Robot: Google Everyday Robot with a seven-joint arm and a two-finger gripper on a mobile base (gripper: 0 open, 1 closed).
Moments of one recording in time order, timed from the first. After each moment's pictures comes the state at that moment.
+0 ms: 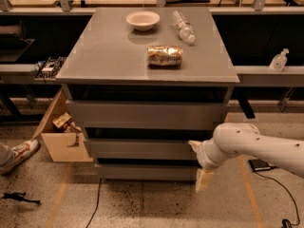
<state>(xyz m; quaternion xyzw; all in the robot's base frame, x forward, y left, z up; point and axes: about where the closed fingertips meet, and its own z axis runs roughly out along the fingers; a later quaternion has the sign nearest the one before) 0.524 -0.170 0.513 -0.71 0.68 0.05 0.18</state>
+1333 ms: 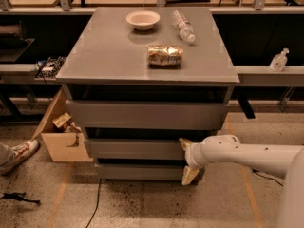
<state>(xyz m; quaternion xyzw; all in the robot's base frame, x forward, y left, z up) 0.590 -0.137 0.440 -0.71 0.66 0.00 0.25</state>
